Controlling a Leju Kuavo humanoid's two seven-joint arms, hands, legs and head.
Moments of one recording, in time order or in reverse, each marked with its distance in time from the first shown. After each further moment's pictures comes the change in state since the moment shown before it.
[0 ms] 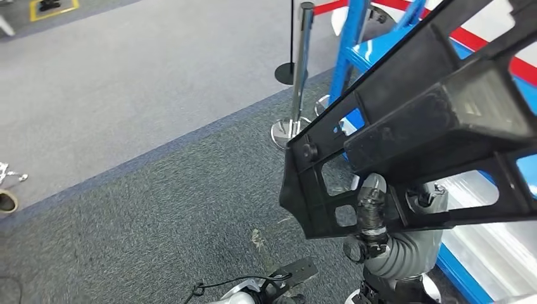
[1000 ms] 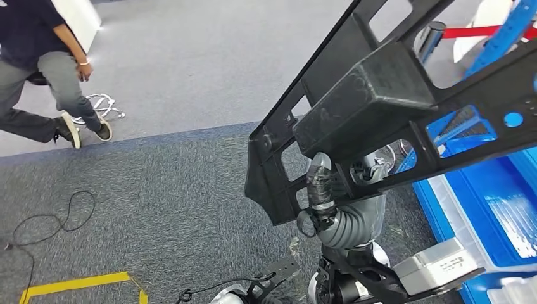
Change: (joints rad) left arm 0.043 0.027 0.049 0.091 0.085 -0.018 -0.040; right arm -0.115 0.091 0.055 0.198 -0.138 0.001 -0.124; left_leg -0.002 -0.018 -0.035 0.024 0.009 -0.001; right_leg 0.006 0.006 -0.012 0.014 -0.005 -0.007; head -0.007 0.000
